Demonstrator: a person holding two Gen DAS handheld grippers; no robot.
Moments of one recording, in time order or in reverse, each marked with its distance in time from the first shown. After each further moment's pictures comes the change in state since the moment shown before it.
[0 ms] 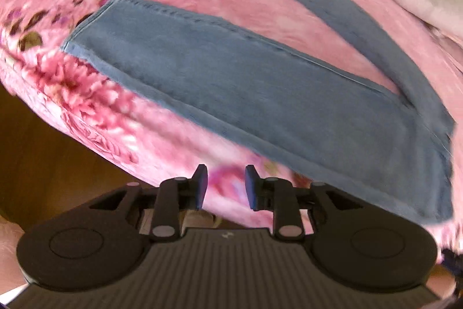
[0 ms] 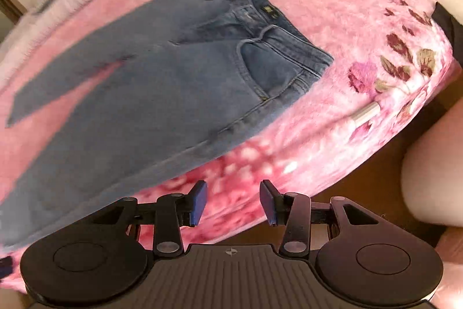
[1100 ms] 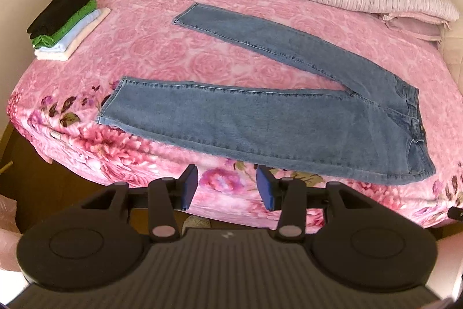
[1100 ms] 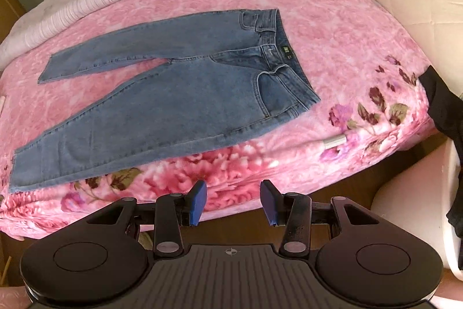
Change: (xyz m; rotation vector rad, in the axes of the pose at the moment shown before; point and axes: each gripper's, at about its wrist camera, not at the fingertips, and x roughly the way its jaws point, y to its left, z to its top) left arm -0.167 -0.080 -0.051 0.228 -0.188 0.077; right arm -0.108 0.023 -0.018 -0.226 -0.026 -0.036
